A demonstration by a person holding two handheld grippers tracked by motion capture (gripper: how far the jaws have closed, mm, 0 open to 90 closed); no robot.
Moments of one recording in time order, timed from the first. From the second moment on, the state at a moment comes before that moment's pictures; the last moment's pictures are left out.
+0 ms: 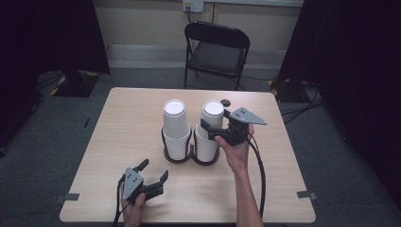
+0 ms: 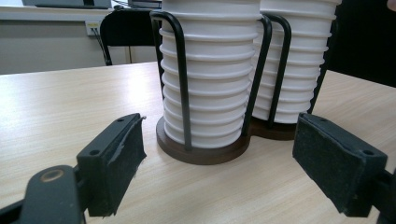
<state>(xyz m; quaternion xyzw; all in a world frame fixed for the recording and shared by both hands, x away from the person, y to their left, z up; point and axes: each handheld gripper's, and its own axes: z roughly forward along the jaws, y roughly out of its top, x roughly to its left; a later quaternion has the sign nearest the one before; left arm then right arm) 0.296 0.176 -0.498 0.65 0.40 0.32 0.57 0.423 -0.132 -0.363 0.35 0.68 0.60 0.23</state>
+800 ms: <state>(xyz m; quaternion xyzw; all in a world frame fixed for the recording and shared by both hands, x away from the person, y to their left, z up) 0.296 0.177 -0.498 0.64 0.40 0.31 0.57 0.435 -0.115 -0.387 0.37 0.71 0.56 0.23</state>
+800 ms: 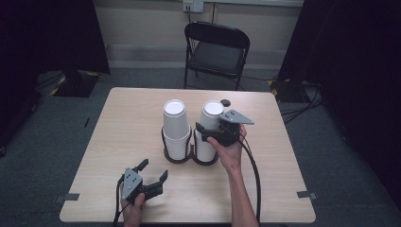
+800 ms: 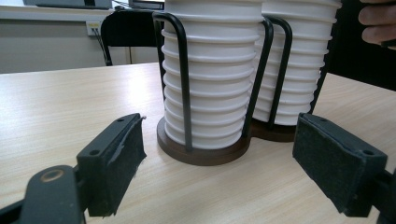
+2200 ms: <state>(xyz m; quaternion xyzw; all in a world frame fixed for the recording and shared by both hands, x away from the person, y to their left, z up) 0.295 0.177 -0.498 0.64 0.40 0.31 0.57 0.438 -0.115 -0.387 0.37 0.72 0.54 0.24</state>
